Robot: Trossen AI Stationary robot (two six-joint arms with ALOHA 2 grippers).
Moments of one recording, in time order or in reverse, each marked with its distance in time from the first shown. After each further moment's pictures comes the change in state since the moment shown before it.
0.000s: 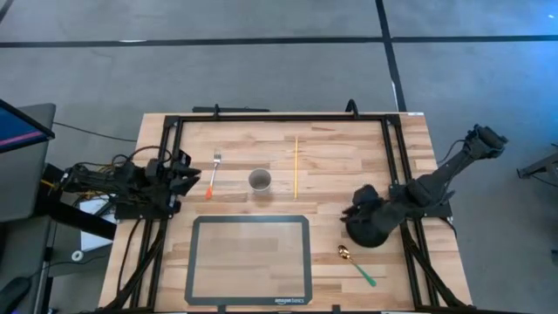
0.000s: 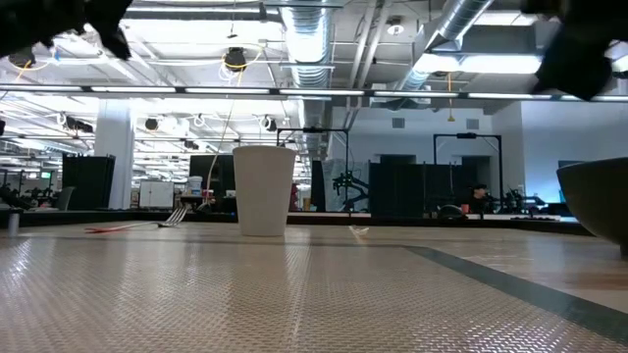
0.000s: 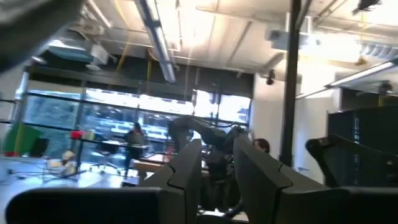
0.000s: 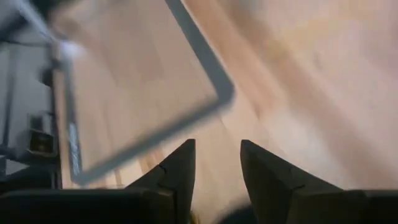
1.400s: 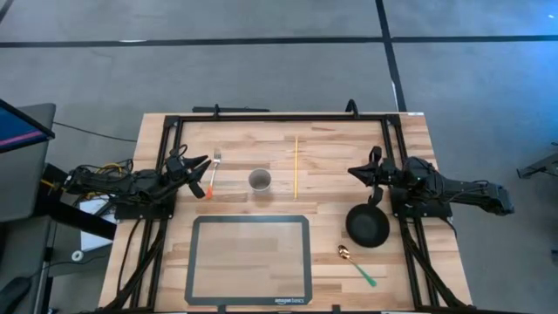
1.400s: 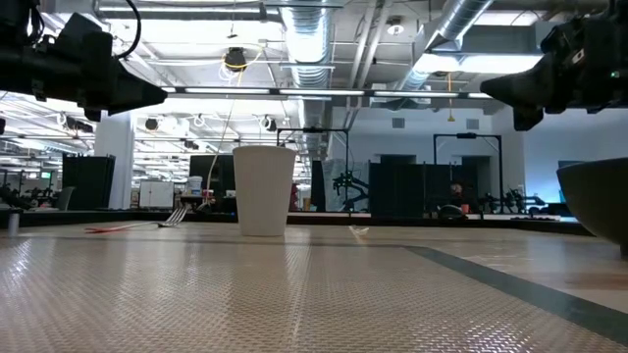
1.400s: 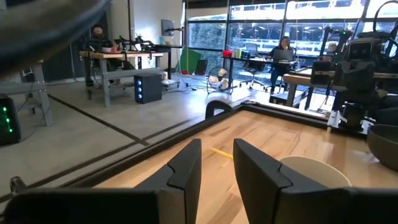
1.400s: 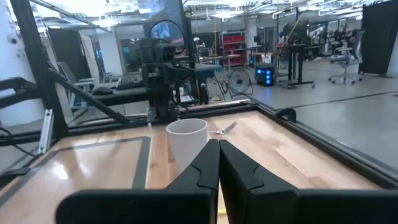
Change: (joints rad) left arm 0.000 -0.111 -0.064 -0.478 -0.630 0.047; right arm -0.811 -0.946 -0.698 0.732 -0.468 -0.952
